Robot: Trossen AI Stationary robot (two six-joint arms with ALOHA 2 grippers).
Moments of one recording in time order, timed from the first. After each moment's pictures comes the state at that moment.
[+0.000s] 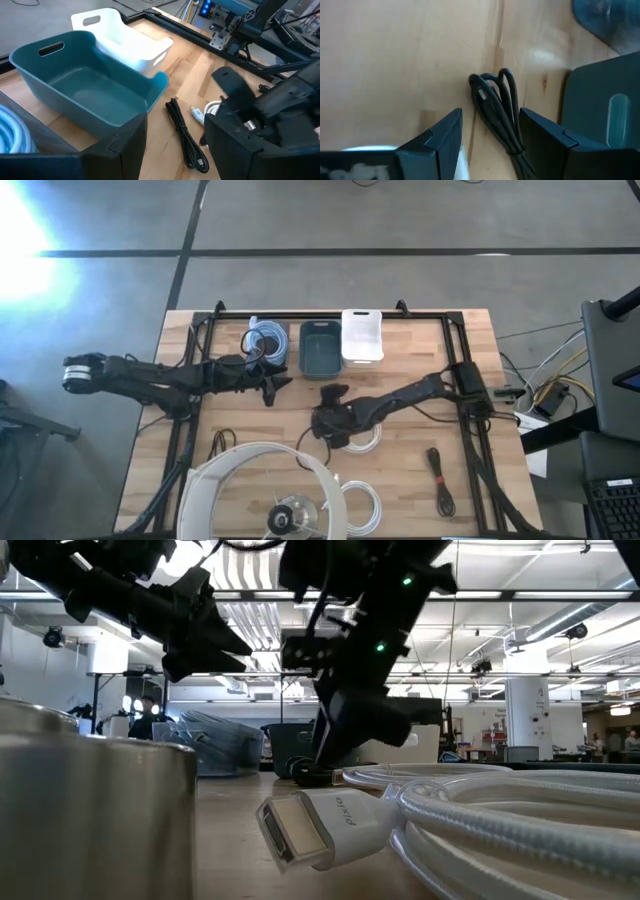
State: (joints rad) left arm 0.11 1.00 0.44 0.25 -0.18 -0.40; right arm 0.19 2.08 1.44 -0.52 0.47 -0.13
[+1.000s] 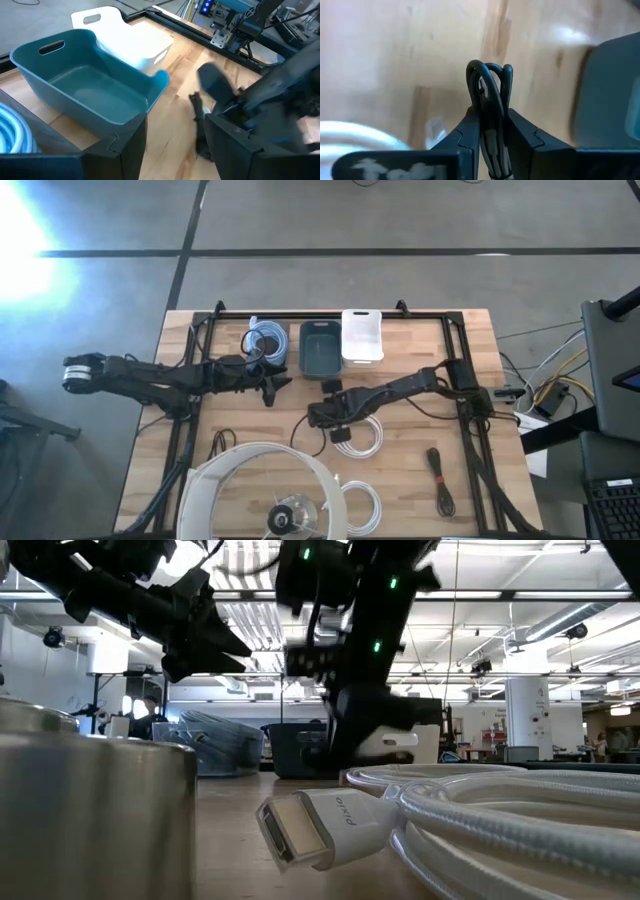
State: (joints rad) left arm 0.11 1.00 0.44 0.25 -0.18 -0.40; right arm 0.12 2.11 1.51 -0.68 0.35 -0.11
